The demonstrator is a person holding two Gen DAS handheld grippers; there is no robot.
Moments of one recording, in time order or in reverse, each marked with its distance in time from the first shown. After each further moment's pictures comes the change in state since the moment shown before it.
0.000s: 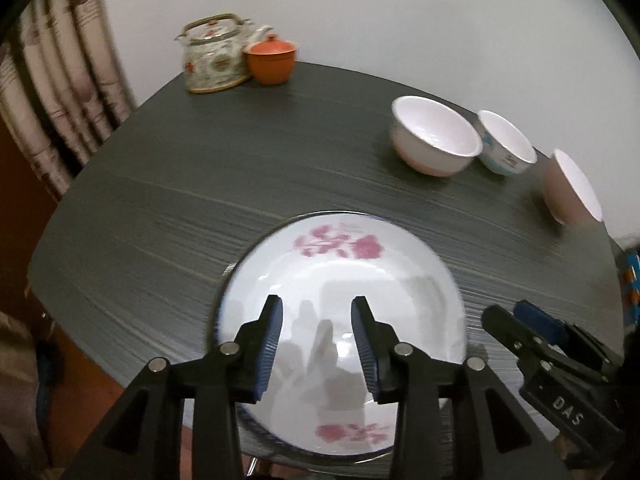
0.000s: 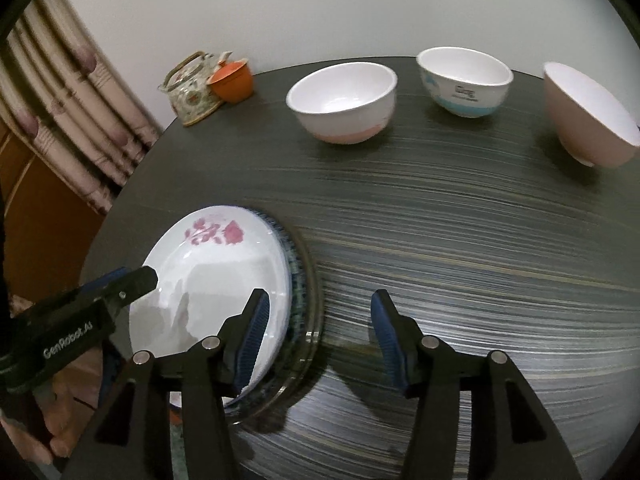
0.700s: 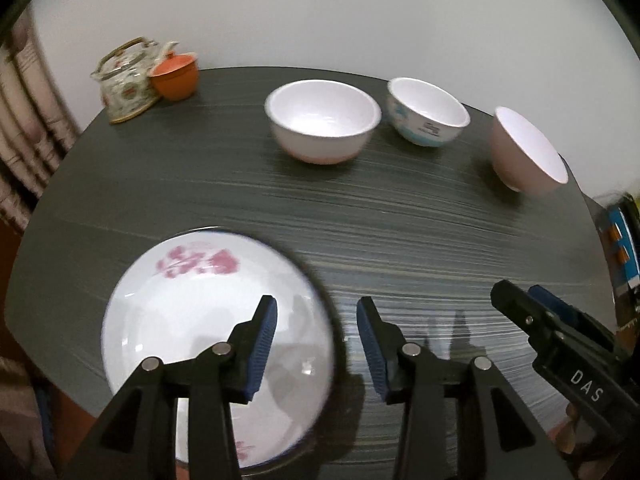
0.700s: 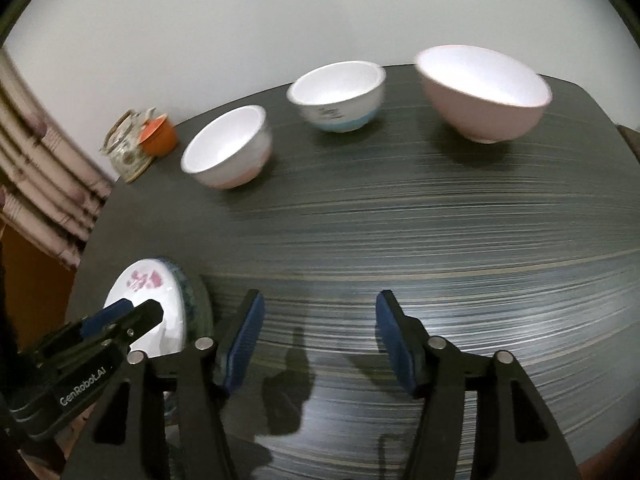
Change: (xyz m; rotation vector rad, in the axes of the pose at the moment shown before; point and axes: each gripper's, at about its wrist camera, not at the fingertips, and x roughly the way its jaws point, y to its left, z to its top) left arm 0.014 -0.100 0.014 0.144 0.039 -0.071; right arm -0.045 -0.086 0.002 0.189 -0.064 -0.120
